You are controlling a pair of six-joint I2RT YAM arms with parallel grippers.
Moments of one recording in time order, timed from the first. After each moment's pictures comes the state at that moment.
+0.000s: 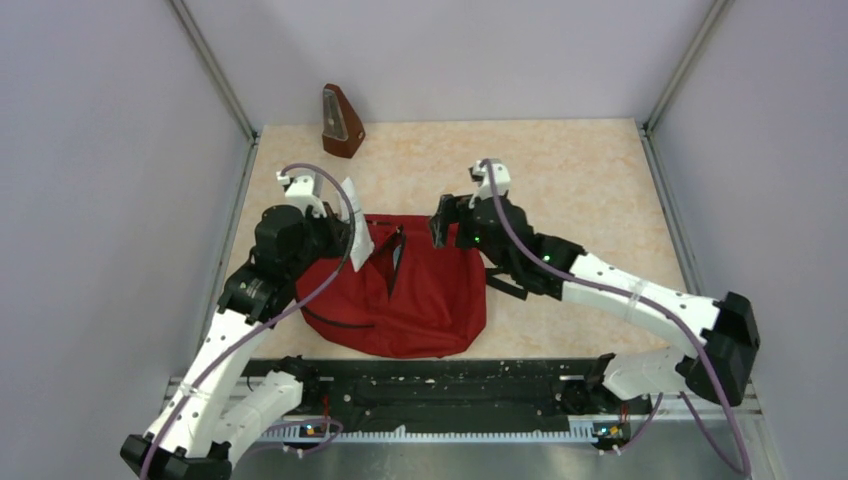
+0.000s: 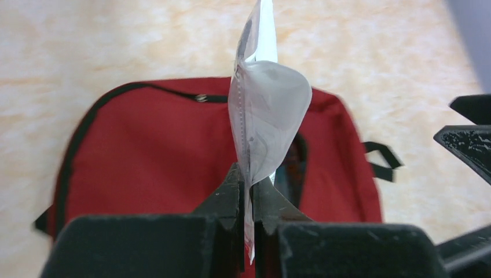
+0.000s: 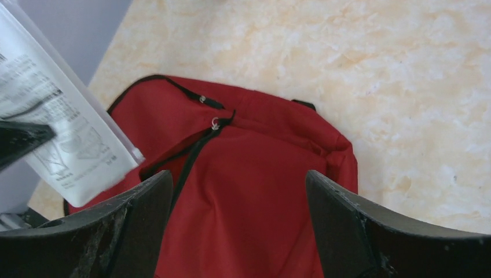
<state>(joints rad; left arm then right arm) -0.38 0.81 0.91 -0.46 0.04 -0.37 0.96 1.25 1.08 -0.16 0.42 0.49</state>
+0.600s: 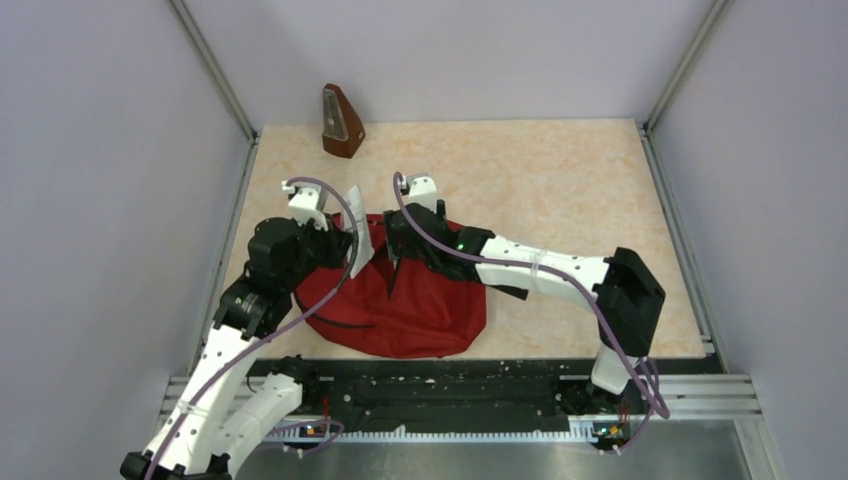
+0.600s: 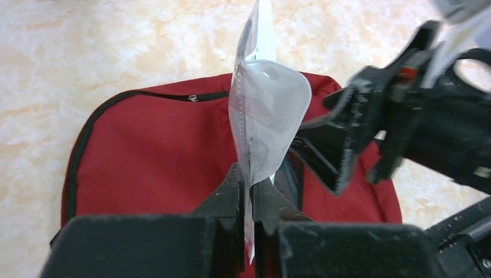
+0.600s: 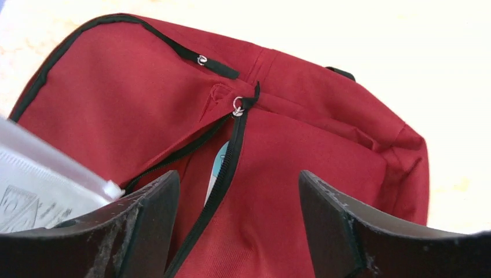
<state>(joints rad) -0.34 0.72 0.85 -0.47 0.09 -0.22 1.08 1.72 1.39 -0.29 0.53 0.53</state>
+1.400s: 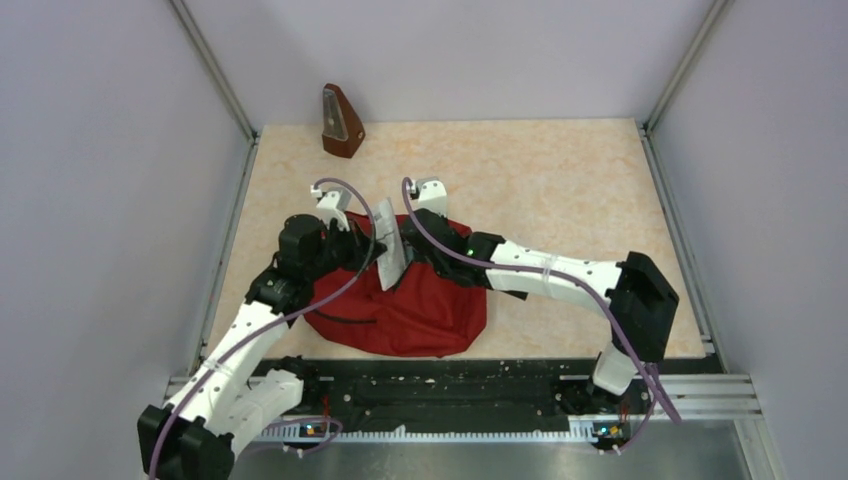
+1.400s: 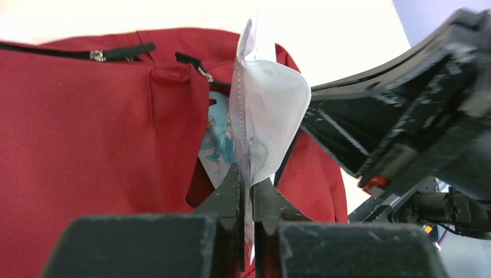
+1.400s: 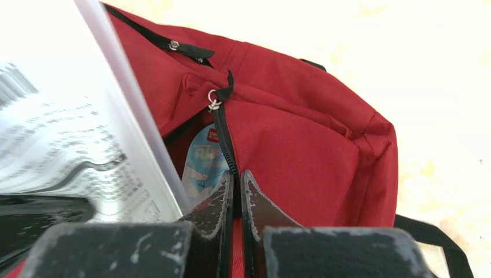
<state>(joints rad) -0.34 0.84 0.69 -0.22 0.33 -0.43 1.08 1.69 1.34 -0.32 0.59 0.52</state>
